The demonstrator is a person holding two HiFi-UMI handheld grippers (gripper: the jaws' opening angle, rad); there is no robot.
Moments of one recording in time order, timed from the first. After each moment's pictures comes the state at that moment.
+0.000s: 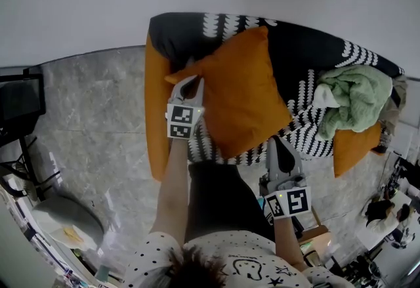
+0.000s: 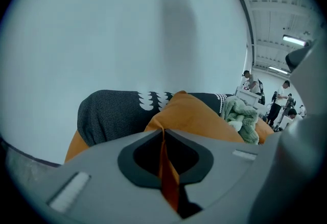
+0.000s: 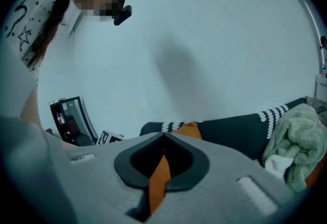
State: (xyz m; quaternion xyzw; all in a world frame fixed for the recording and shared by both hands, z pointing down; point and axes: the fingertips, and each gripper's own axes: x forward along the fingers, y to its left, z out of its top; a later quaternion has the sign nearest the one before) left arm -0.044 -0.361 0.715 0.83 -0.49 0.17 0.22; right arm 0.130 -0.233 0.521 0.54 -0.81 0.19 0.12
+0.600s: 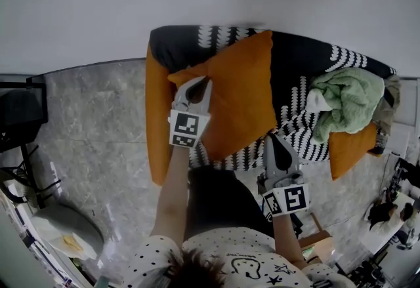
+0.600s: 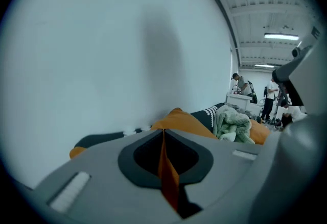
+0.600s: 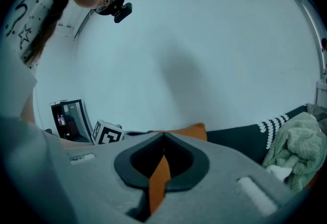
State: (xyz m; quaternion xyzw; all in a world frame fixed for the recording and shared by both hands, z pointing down) left arm -0.008 -0.370 0.606 0.87 -0.47 0.12 0.13; right arm 0.135 -0.234 0.484 0.55 -0.82 0.16 0.10
